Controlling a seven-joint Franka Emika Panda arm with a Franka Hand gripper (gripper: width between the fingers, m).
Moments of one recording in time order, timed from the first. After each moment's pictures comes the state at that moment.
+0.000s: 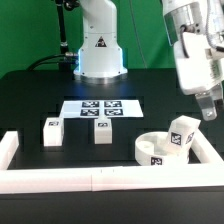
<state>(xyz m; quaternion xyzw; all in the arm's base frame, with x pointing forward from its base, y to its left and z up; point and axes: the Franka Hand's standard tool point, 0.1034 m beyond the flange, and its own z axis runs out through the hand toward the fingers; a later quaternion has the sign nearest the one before) 0.648 0.134 0.109 -0.50 0.84 0.00 0.20</state>
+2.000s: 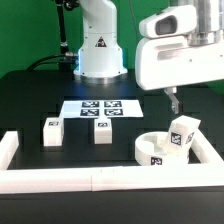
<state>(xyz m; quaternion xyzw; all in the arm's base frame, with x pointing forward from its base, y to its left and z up) 0.643 0.114 0.114 -1.00 -0.08 -0.04 0.04</state>
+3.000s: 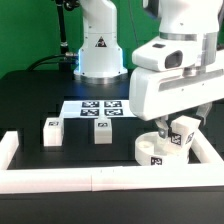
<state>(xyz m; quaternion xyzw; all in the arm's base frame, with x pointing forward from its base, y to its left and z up) 0.618 0.098 0.065 -0.97 -0.24 -0.02 0.01</state>
